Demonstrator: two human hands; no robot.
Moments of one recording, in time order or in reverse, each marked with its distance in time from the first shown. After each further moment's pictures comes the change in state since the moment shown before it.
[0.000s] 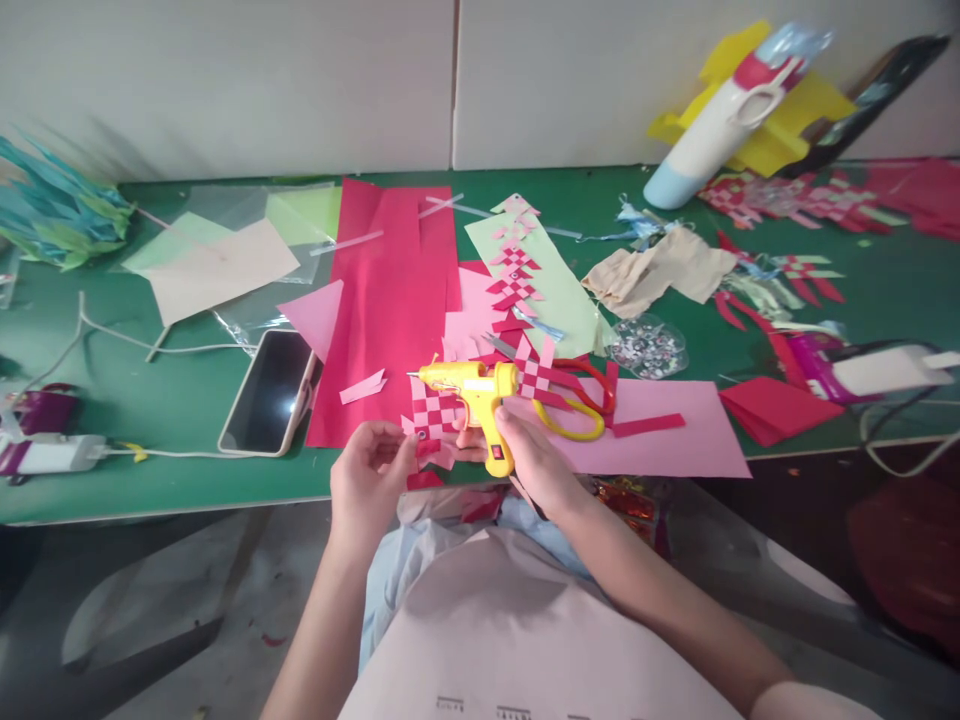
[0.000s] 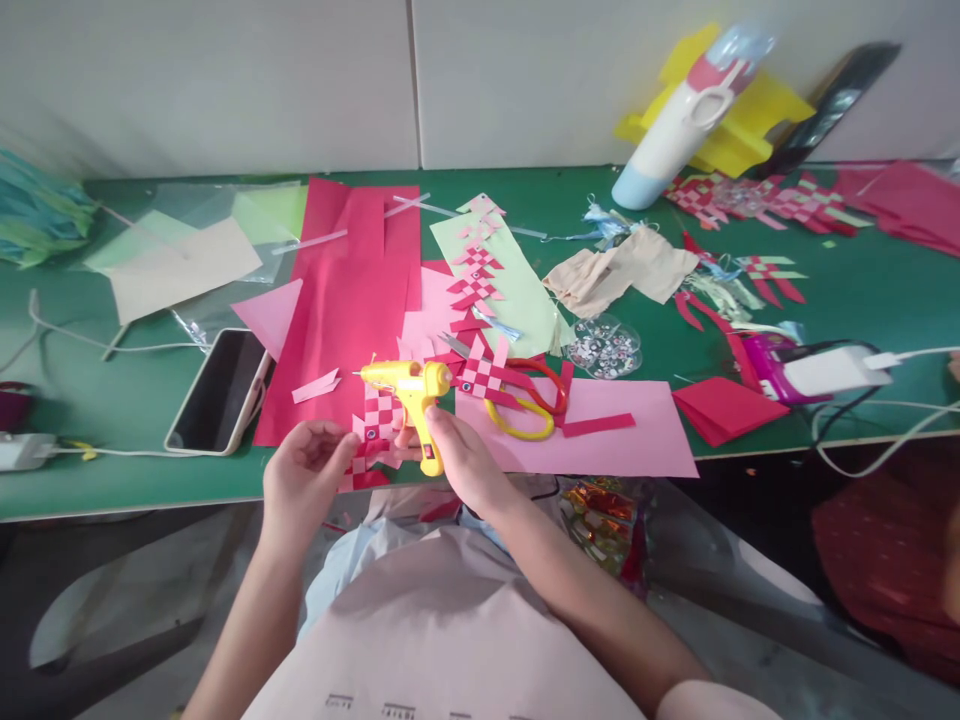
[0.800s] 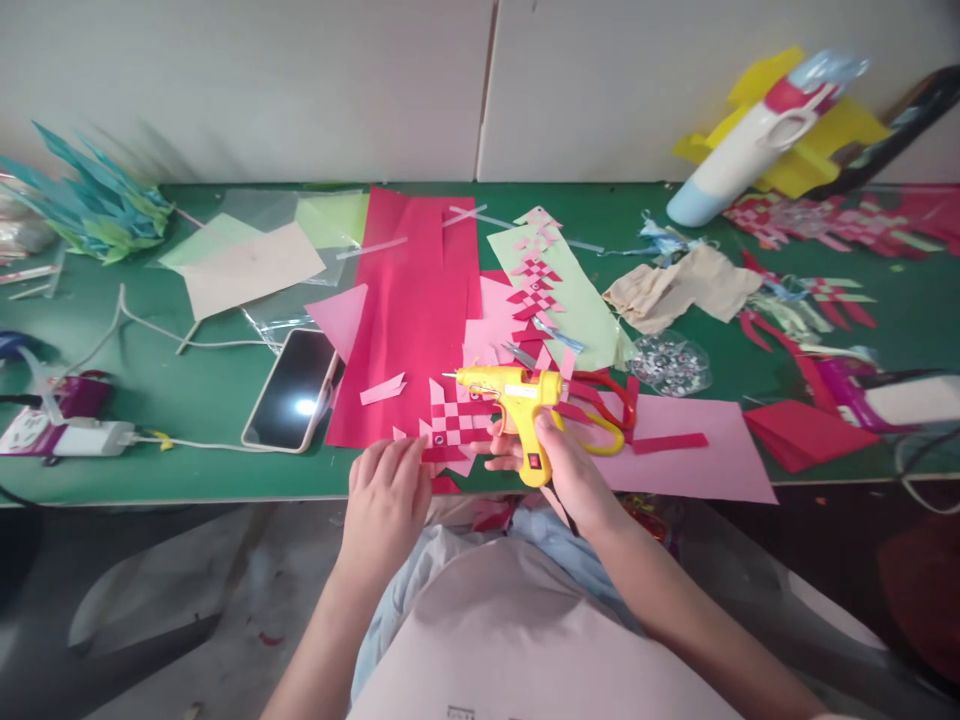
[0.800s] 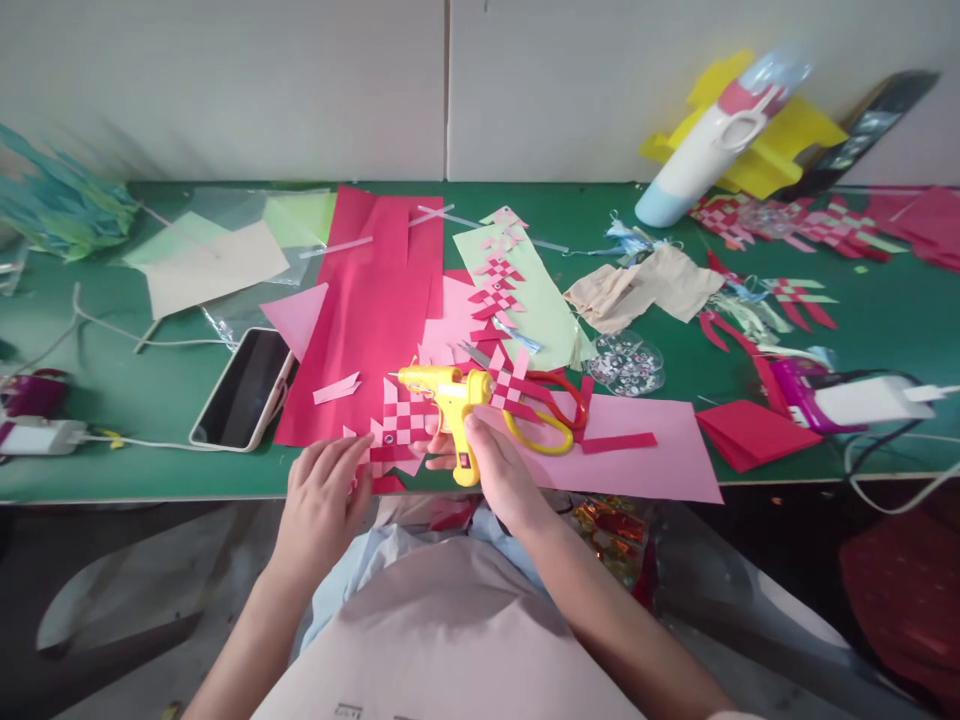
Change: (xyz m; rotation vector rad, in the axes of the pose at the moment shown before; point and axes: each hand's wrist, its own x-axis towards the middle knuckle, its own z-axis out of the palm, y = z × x) left_hand -0.015 -0.017 -0.015 0.827 -0.001 0.743; right_hand -0.006 -0.007 -0.006 -0.025 0.050 -0.037
